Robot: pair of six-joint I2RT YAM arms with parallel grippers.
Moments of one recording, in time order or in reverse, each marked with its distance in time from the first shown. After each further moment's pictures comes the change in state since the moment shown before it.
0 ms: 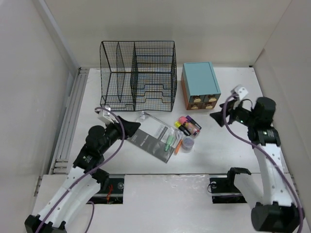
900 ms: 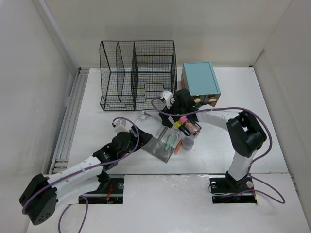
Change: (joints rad) left arm -0.332 0.293 -0.201 0.157 -0.348 -0.388; right arm 0.740 1.003 0.306 0.258 0.489 0.000
